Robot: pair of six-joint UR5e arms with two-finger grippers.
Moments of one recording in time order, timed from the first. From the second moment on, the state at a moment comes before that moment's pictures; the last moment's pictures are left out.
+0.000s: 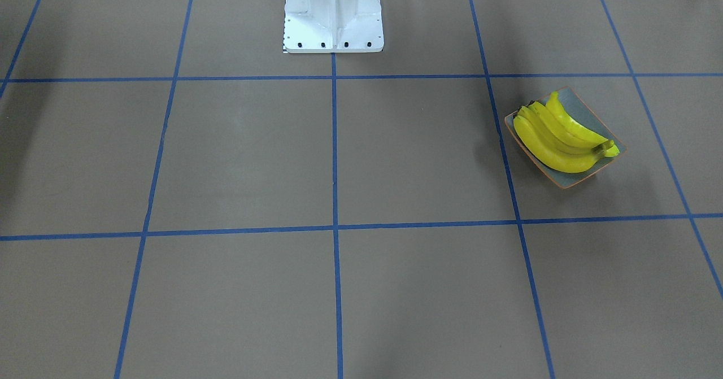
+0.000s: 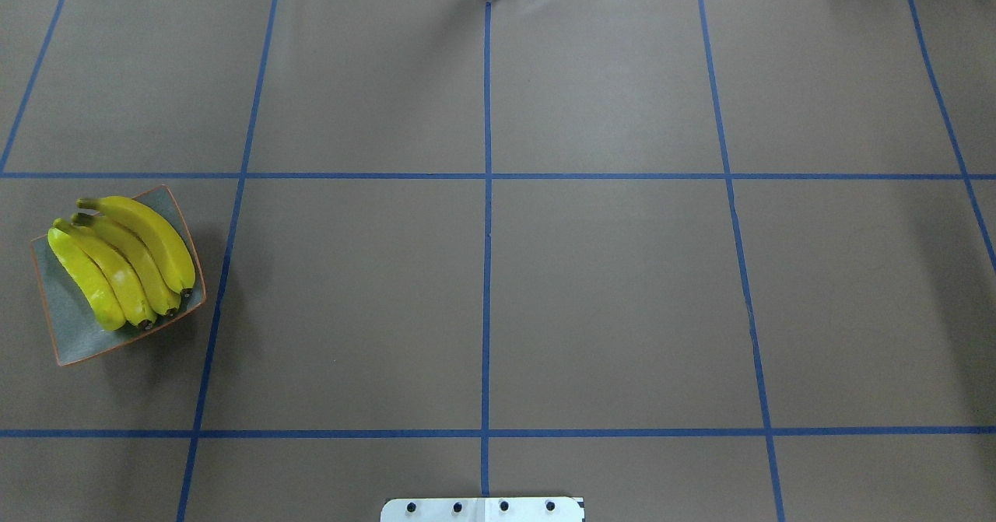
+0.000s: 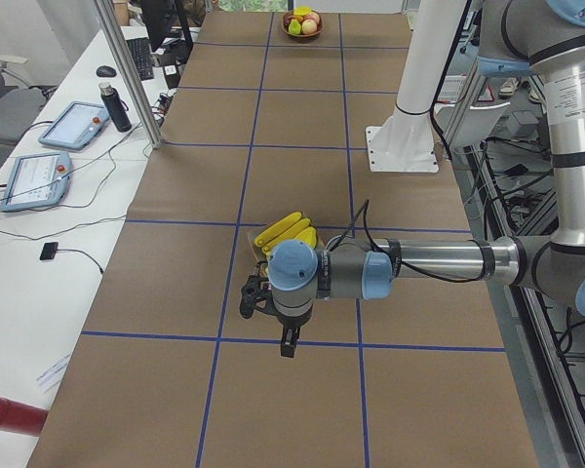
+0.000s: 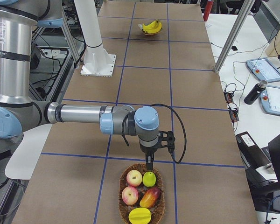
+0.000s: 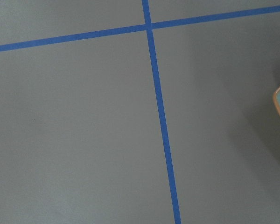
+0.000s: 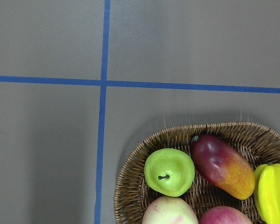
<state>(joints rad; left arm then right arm) -1.60 -1.34 -1.80 -1.56 -2.39 0.18 1.65 -1.71 1.74 -1.54 2.26 -0.04</state>
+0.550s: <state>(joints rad) -1.60 -1.34 -1.80 -1.56 -2.39 0.18 1.64 -1.70 1.74 -1.54 2.26 -0.04</state>
